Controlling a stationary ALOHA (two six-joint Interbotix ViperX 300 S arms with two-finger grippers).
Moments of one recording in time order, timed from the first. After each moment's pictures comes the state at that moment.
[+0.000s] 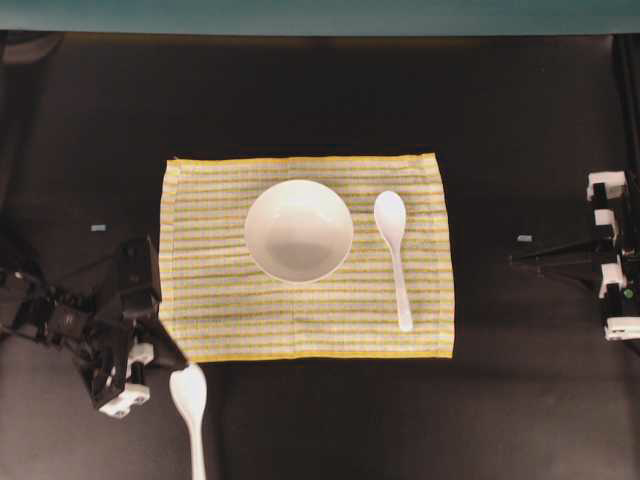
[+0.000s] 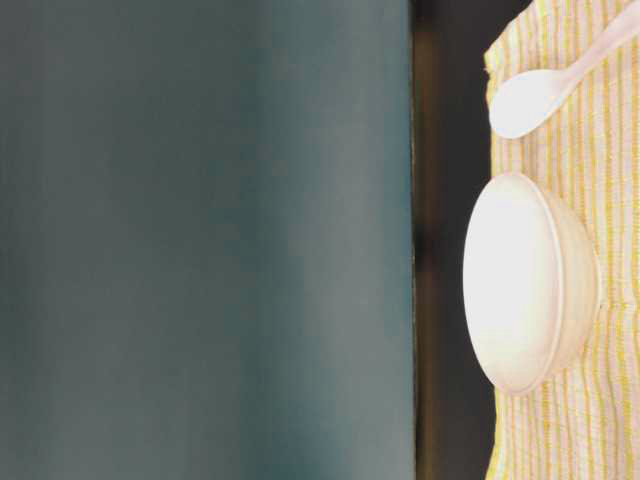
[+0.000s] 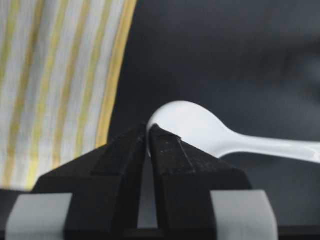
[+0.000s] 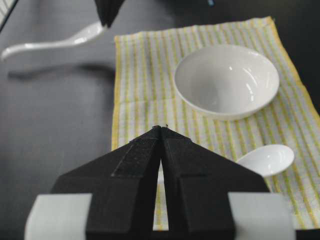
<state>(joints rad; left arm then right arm) -0.27 -0.27 1.04 0.04 -0.01 -0.66 0.07 -0.99 1.29 0.02 -0.06 0.08</state>
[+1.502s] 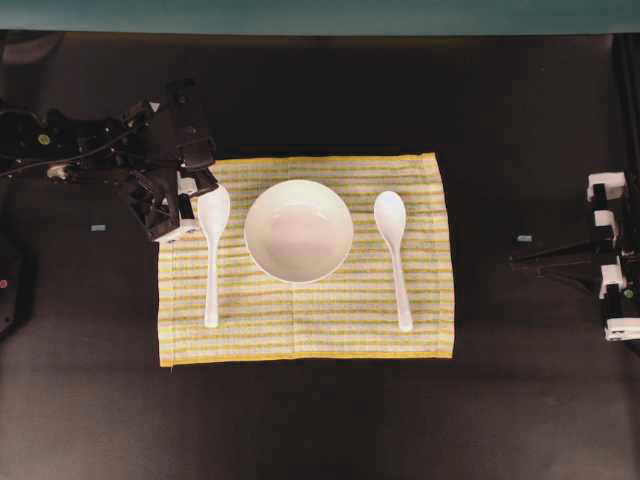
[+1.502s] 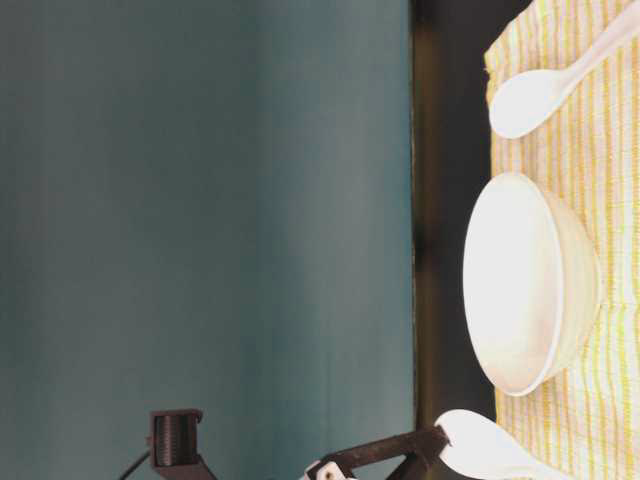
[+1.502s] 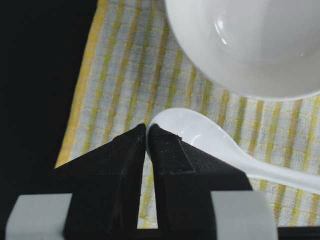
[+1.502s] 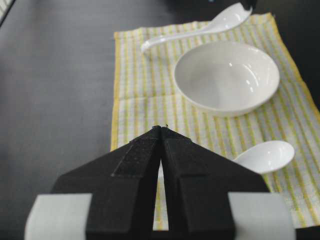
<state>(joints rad) 0.34 -0.17 0.84 0.04 0.23 0.05 0.07 -0.99 1.30 0.02 -0.06 0.08</state>
